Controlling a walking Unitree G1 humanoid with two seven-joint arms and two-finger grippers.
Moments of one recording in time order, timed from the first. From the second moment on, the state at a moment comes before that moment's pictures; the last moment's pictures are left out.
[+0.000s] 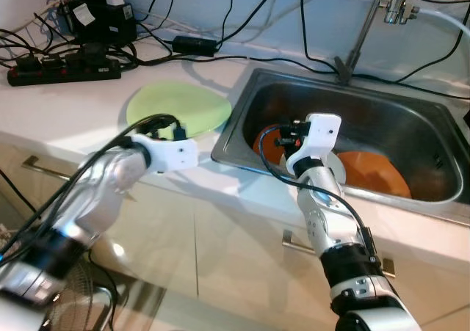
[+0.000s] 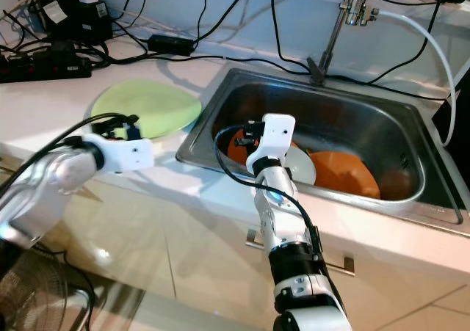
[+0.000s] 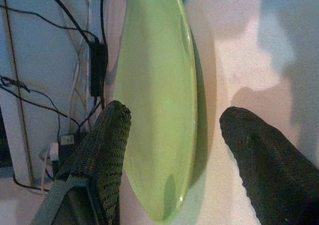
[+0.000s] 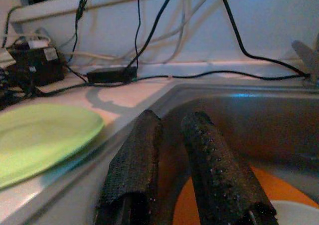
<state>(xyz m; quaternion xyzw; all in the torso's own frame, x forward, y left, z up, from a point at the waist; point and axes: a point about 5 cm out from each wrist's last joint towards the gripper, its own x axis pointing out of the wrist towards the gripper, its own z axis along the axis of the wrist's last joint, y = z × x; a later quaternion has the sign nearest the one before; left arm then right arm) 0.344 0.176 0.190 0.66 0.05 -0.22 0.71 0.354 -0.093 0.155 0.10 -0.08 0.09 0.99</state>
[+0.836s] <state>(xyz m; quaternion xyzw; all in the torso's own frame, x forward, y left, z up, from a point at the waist) 0.395 0.173 0.176 0.72 0.10 -0.17 0.67 0.349 -0.094 0.156 0.10 -0.07 0.08 0.99</state>
